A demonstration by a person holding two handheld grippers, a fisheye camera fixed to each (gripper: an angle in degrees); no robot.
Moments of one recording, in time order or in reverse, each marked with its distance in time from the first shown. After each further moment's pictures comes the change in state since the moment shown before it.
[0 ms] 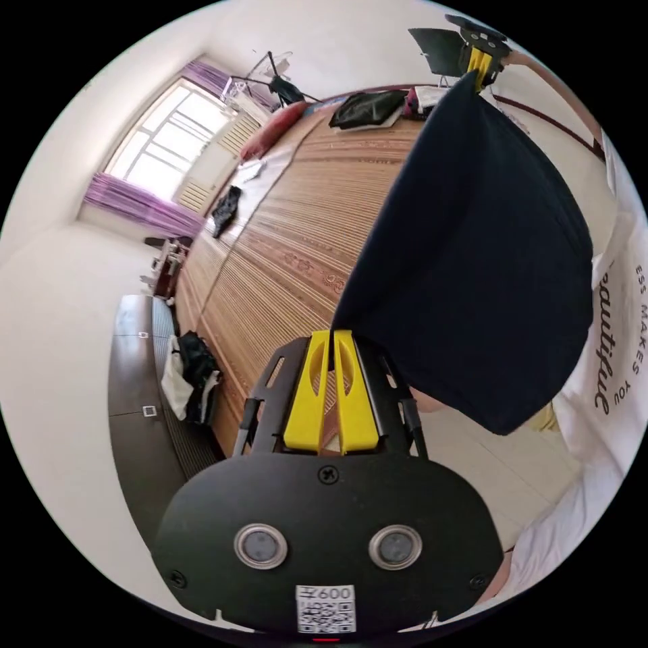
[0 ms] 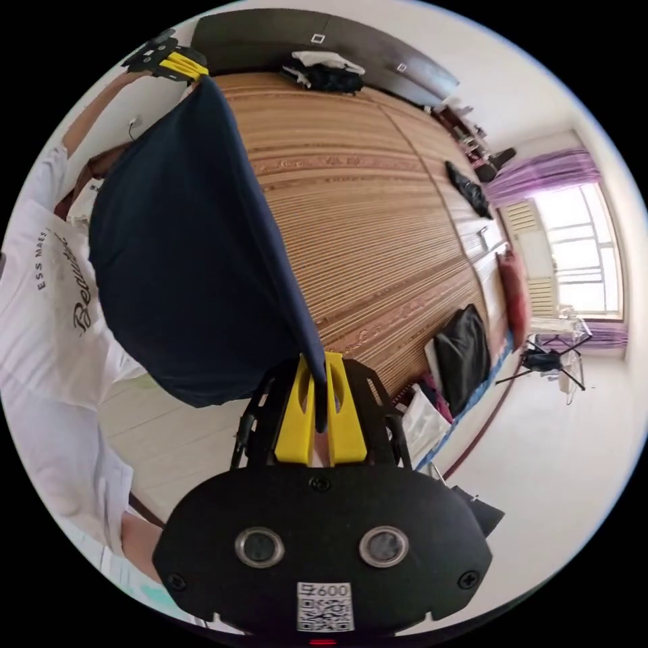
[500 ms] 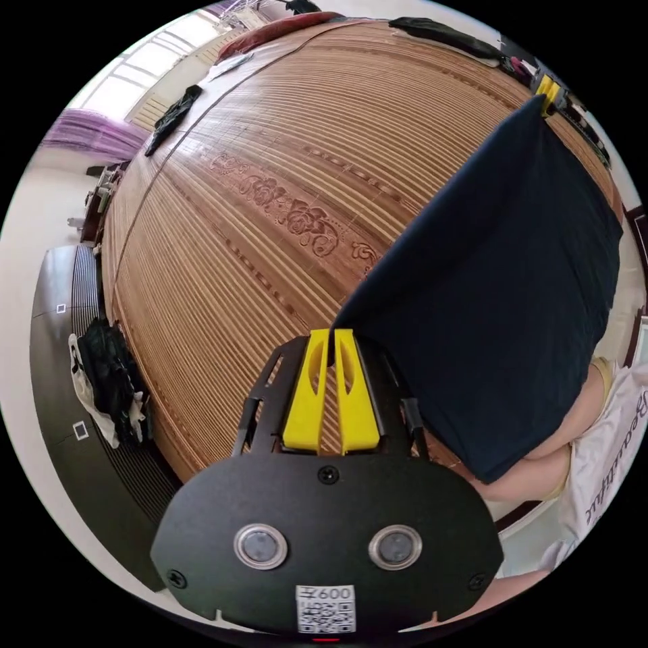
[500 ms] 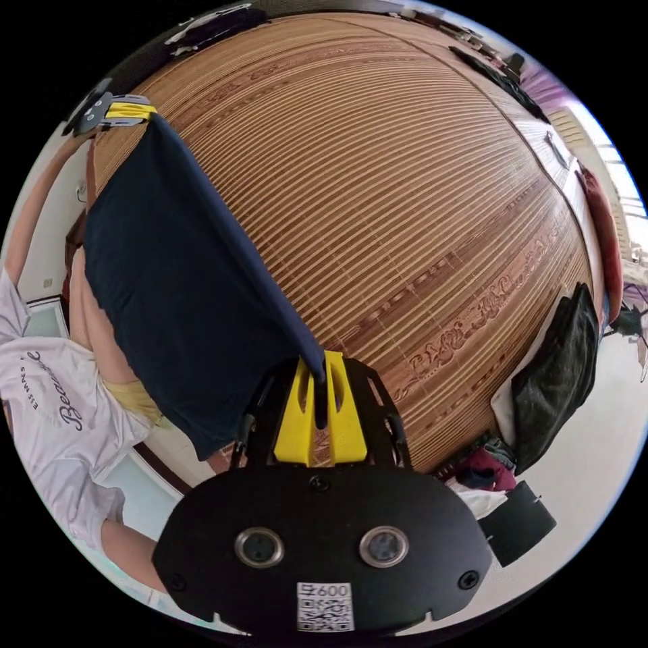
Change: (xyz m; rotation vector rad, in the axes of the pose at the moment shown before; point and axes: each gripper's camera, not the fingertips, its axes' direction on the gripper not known) left arm -0.142 -0.205 0.329 -0.277 0.180 -0.146; right arm 0.259 -0.130 0.180 -0.164 -0.324 0.201
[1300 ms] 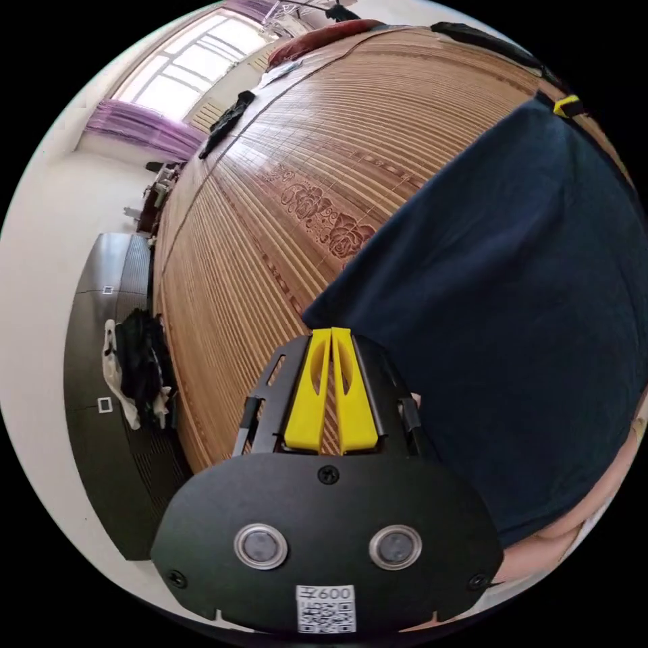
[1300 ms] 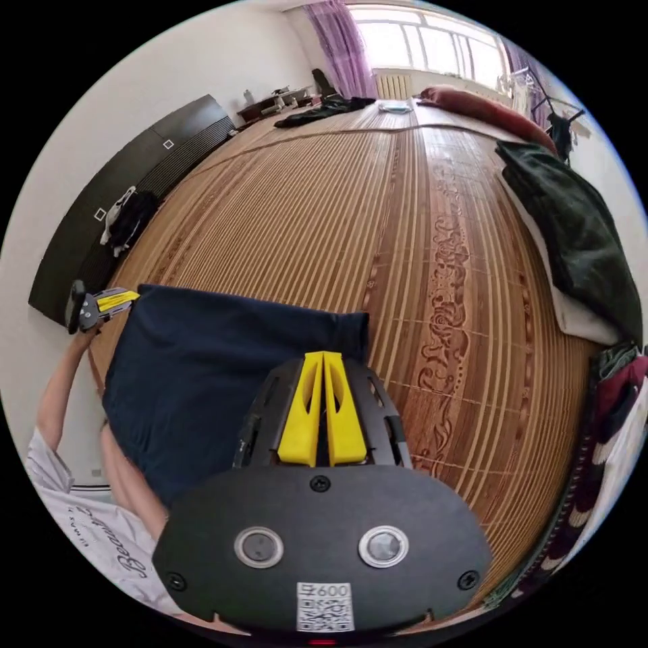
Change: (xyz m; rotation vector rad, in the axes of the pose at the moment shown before) left arm 0.103 -0.009 -0.010 0.071 -0.280 -0.079; right arm 0.027 0.114 0.042 0.566 -0.137 0.569
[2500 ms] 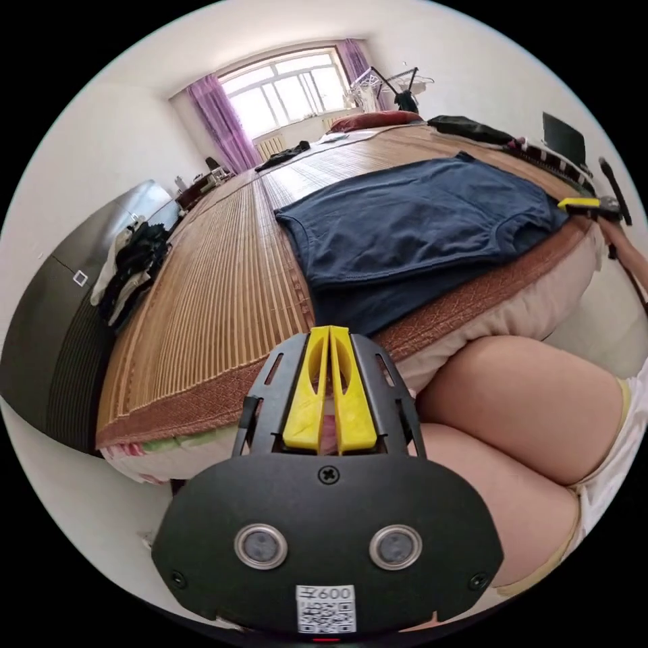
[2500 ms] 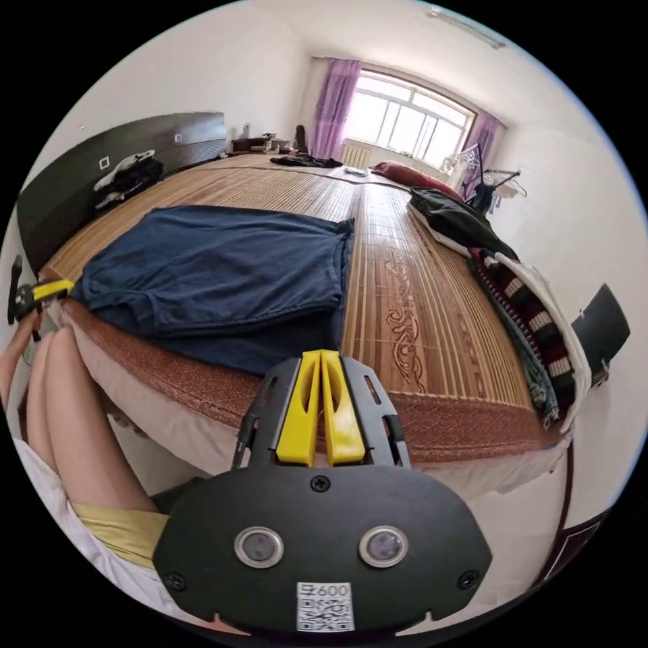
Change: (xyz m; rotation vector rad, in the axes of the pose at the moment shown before) left arm 0.254 0.388 -0.118 0.322 0.172 -0.345; right arm -0.128 0.427 0.036 0.241 0.312 -0.013
